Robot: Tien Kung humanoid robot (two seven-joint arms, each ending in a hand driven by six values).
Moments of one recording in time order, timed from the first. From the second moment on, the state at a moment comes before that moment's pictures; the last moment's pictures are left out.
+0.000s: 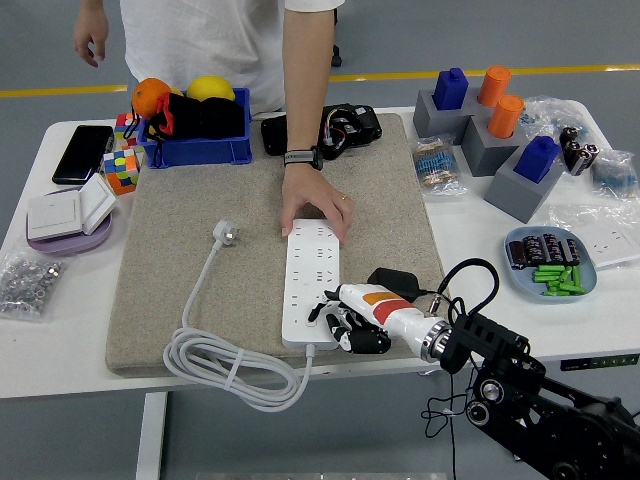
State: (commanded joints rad) left arm -0.12 0.01 -1.66 -0.18 1.69 -0.01 0.26; right arm 0.37 -0.17 0.62 1.32 -1.81 -0.06 -0.02
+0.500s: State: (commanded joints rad) left arm -0.12 0.01 -1.66 -0.18 1.70 -0.01 0.26; right arm 0.37 -0.17 0.61 1.29 -1.82 -0.06 -0.04
